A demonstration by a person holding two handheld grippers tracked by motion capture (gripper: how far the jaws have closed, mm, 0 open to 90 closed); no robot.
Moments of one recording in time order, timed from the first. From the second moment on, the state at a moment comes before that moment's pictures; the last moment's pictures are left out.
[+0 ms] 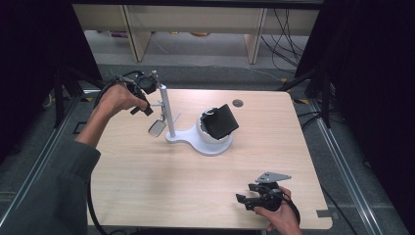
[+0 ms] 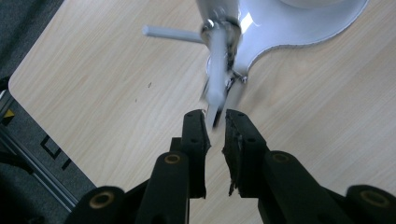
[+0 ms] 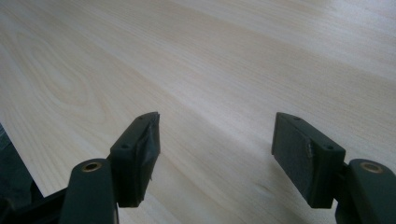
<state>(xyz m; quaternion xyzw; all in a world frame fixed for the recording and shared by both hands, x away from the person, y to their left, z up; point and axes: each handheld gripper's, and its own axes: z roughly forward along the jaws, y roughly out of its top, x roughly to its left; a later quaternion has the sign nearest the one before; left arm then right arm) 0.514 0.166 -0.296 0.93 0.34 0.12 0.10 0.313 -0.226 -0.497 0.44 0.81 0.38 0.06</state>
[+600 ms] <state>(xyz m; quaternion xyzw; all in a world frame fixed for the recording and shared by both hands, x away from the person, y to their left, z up) 0.502 0.173 -0.296 0.93 0.34 0.11 0.11 0.314 -0.227 -0.497 0.45 0.81 0.38 0.06</state>
